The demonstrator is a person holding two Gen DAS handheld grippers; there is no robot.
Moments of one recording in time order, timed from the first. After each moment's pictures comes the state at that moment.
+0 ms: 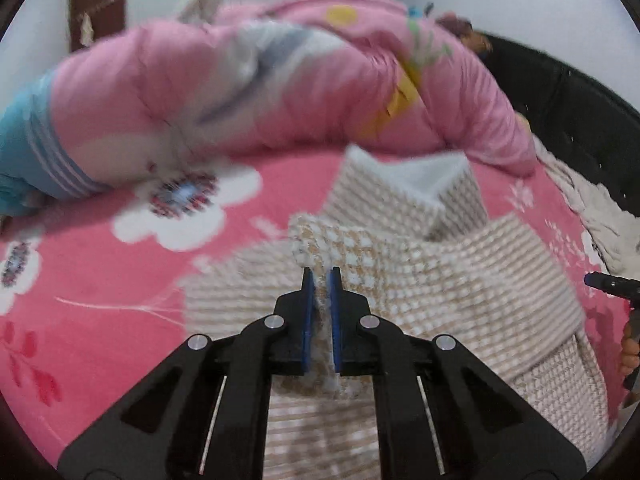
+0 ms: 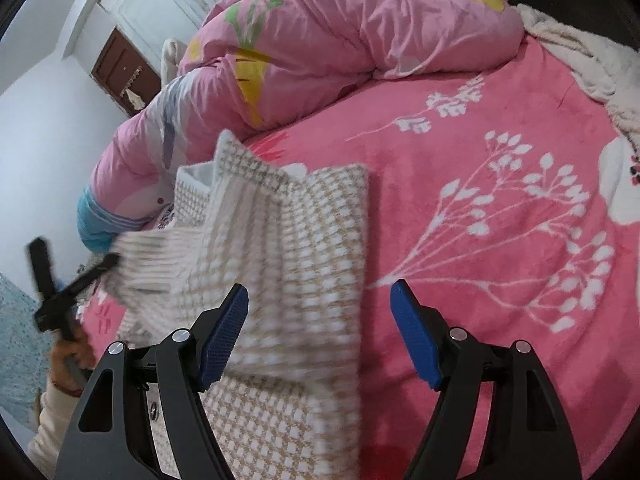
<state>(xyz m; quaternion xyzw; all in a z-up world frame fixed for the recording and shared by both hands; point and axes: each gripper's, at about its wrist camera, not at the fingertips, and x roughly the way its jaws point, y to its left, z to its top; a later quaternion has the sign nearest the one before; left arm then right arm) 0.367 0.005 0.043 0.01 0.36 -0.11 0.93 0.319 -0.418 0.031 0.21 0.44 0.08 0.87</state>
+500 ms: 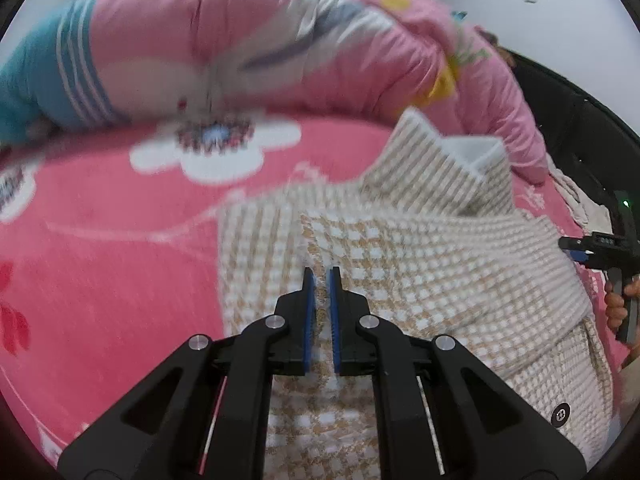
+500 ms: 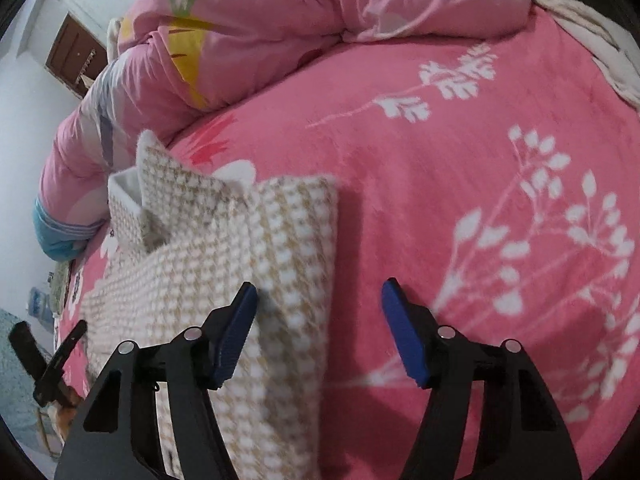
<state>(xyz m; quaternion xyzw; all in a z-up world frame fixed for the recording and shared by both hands) 0.360 0.054 -0.012 -0.05 0.37 -0.11 0.92 0.410 -0.414 -0.002 0.20 0.51 0.04 0.84</state>
